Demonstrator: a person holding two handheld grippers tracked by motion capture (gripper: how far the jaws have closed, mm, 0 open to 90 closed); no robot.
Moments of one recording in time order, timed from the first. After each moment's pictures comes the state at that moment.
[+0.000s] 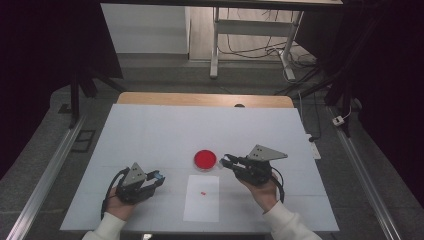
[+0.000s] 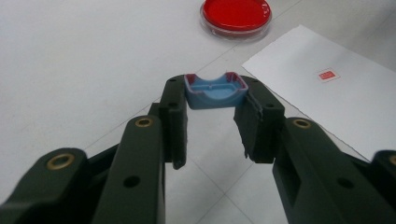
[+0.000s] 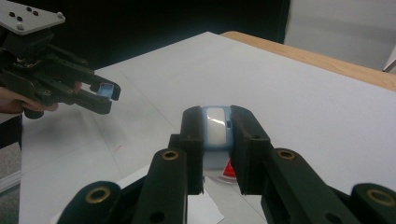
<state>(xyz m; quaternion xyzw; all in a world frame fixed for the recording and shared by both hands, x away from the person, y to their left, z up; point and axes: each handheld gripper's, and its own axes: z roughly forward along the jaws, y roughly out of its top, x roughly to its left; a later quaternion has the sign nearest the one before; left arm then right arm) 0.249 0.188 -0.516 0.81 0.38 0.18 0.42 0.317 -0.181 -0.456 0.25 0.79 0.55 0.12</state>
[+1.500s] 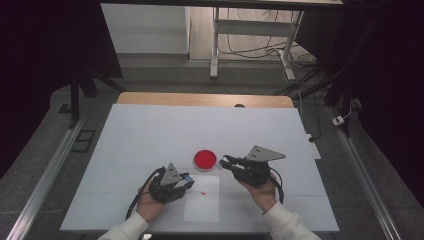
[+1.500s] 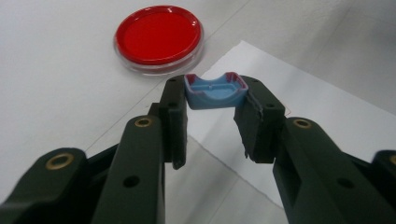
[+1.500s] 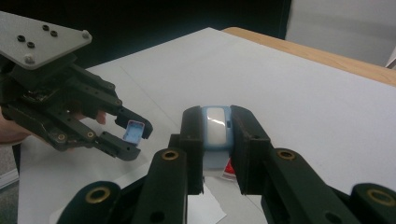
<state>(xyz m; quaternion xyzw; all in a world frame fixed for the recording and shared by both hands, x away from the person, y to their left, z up) 0.268 0.107 -0.521 0.84 0.31 0.16 0.40 0.317 -0.178 -0.460 0.25 0.79 0.54 0.12</state>
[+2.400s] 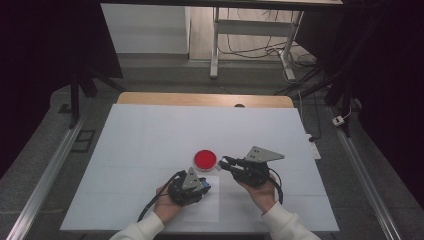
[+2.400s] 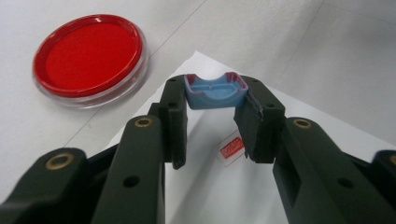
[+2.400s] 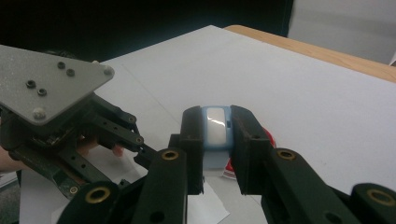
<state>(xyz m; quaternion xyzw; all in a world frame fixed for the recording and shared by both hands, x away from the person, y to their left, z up) 0.272 0.060 -0.531 0.87 0.27 0.15 0.39 0.316 -0.176 -0.462 0.25 0.79 0.54 0.12</state>
